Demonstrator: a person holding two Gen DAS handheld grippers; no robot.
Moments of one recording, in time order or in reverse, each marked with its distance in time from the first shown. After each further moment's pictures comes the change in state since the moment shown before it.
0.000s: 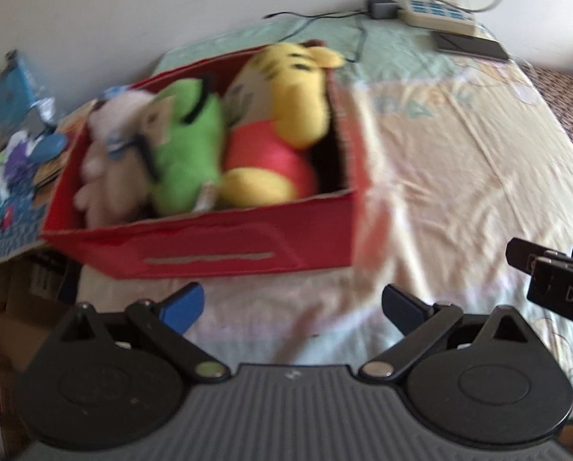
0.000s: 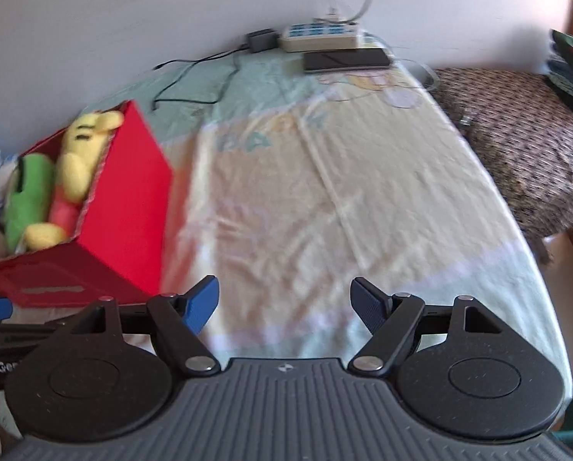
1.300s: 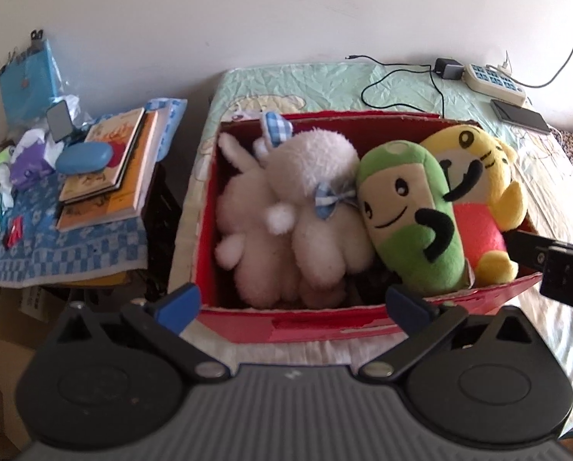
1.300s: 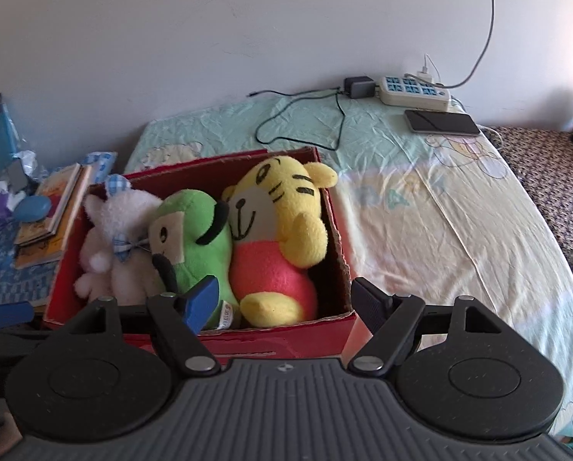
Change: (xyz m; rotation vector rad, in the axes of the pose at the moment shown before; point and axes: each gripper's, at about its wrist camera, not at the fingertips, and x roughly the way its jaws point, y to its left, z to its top) left arm 0.012 0.198 0.031 -0.051 -0.093 -0.109; right arm -0.018 0.199 0.032 -0.053 -0.079 -0.047
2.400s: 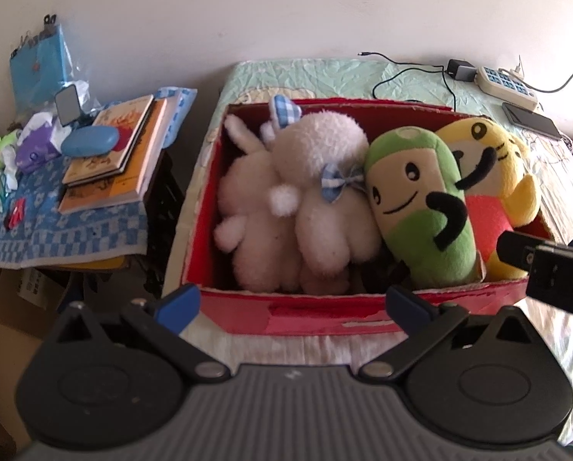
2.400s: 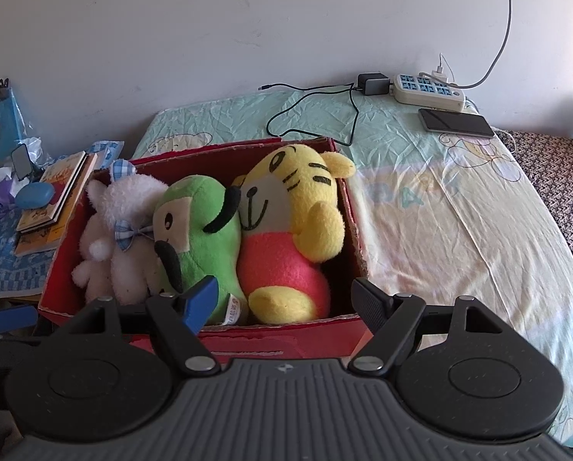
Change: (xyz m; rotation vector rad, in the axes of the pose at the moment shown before) left arm 0.012 0.001 -0.012 -0.047 -0.008 0.020; right arm 0.010 0.006 -0.010 -0.031 -0.006 0.034
